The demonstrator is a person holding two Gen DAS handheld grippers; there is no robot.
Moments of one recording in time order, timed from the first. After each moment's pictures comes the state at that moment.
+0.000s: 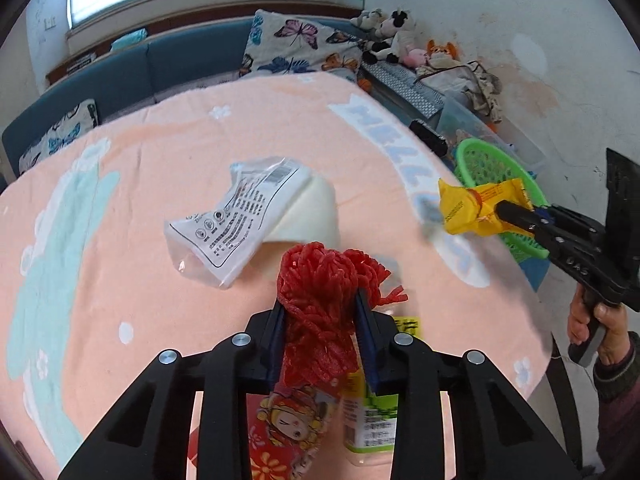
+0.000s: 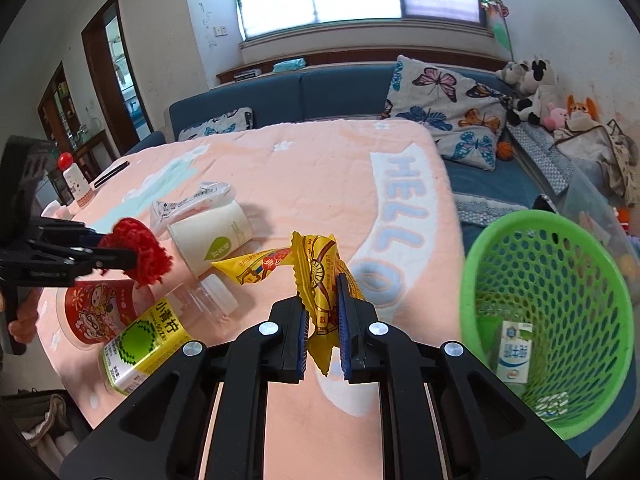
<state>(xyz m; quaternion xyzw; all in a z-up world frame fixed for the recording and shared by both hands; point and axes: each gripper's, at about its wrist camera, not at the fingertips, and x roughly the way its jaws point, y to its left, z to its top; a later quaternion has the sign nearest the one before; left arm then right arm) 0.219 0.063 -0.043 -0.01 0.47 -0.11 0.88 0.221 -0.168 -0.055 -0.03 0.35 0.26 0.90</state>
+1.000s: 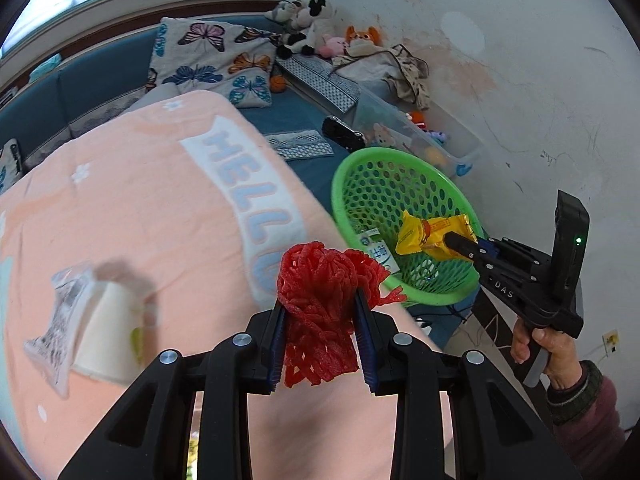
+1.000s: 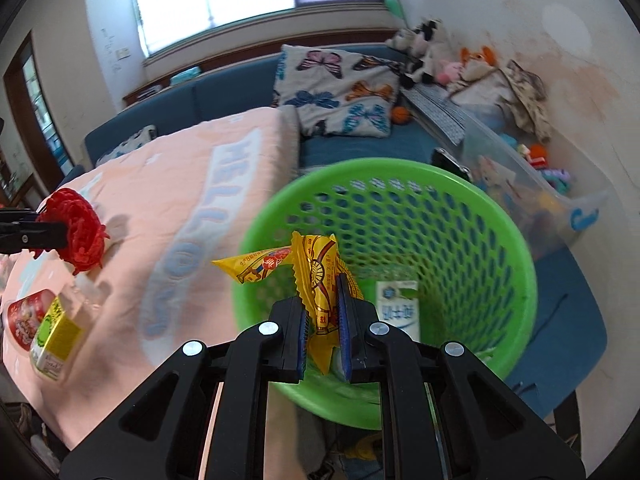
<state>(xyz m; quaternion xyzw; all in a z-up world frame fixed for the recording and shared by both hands) 0.284 -0.096 -0.019 -0.01 0.48 -0.22 0.85 0.241 -0.326 -0.083 0.03 0.38 0.11 0.92</state>
